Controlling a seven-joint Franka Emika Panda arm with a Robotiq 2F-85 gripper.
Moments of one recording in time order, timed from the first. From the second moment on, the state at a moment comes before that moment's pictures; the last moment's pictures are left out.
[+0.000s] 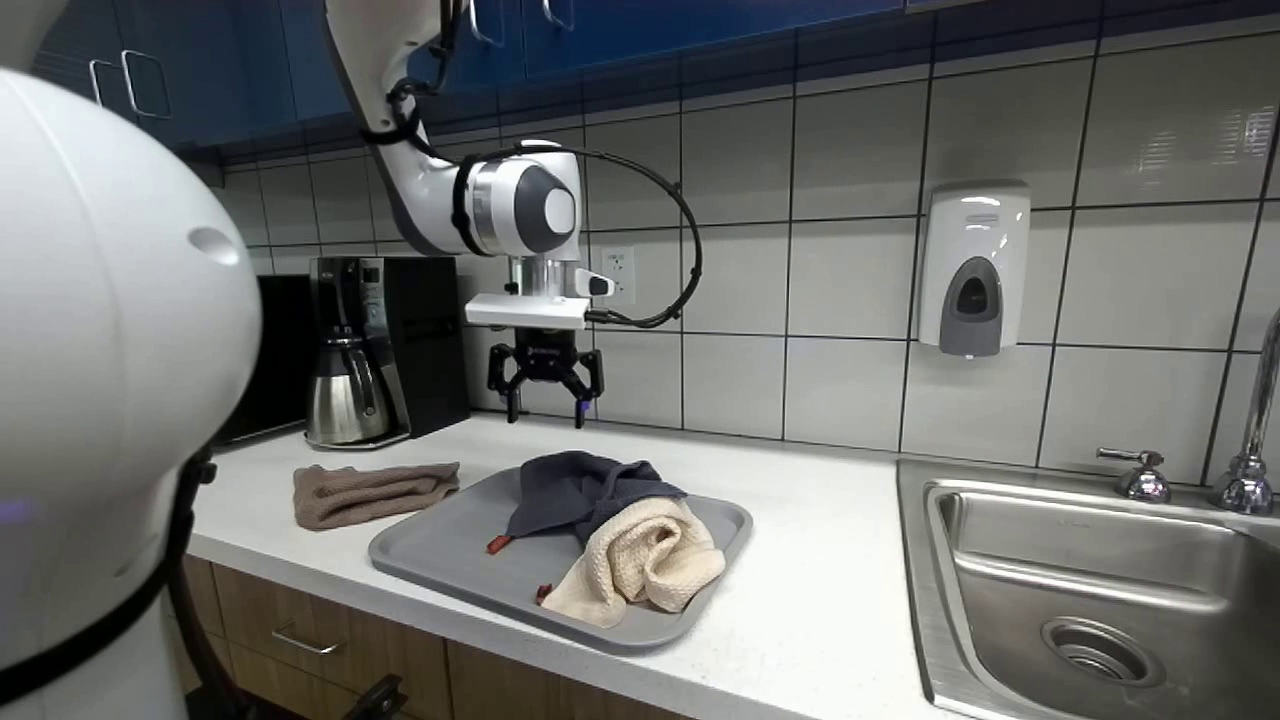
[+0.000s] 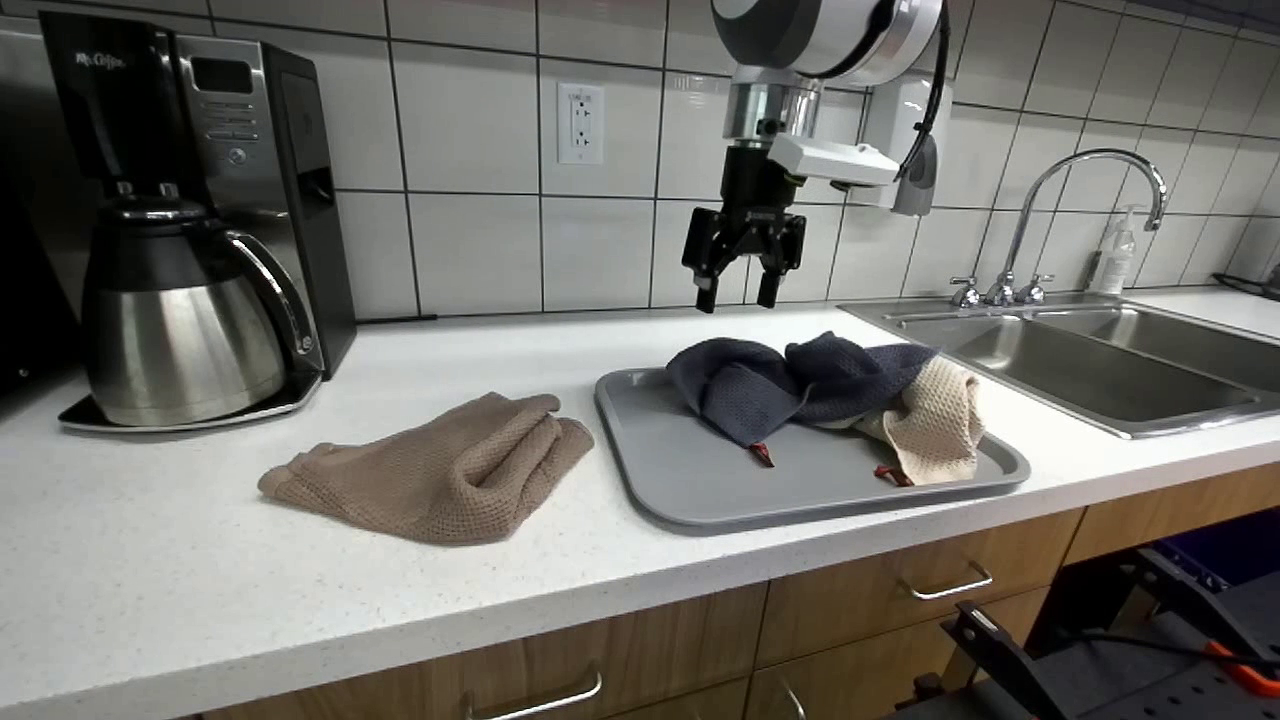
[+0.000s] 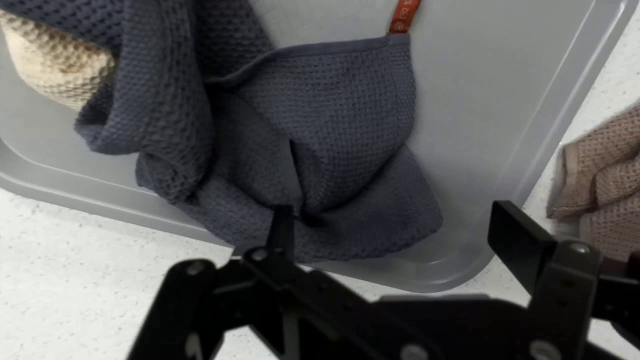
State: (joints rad) arm 0.10 0.16 0.10 -2.26 0.06 2.44 -0.17
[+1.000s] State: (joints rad) arm 0.23 0.21 0.14 -2.19 0.05 2.44 0.22
